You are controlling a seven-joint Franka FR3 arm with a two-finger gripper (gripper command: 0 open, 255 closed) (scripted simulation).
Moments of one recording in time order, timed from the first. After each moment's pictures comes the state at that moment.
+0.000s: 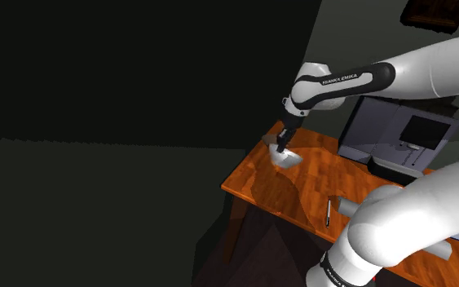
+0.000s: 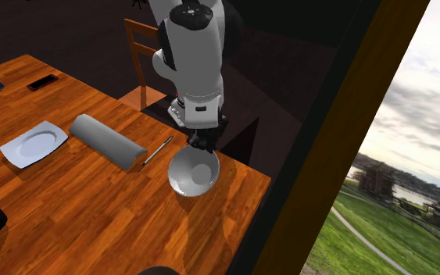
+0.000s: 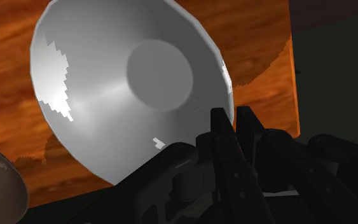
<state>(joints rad) -0.15 -0.45 -0.38 -2.51 -0.13 2.12 -0.41</state>
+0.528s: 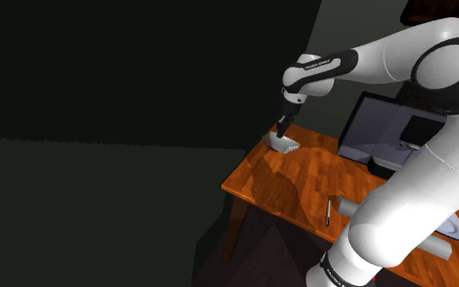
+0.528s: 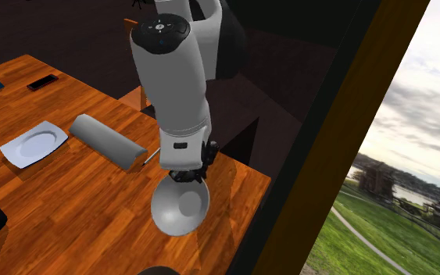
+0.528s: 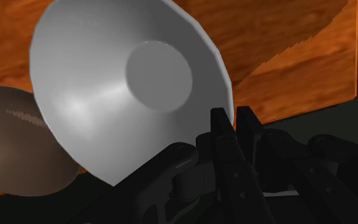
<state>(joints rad) -0.13 -0.16 -0.50 -2.20 -0.03 2.08 -0.59</state>
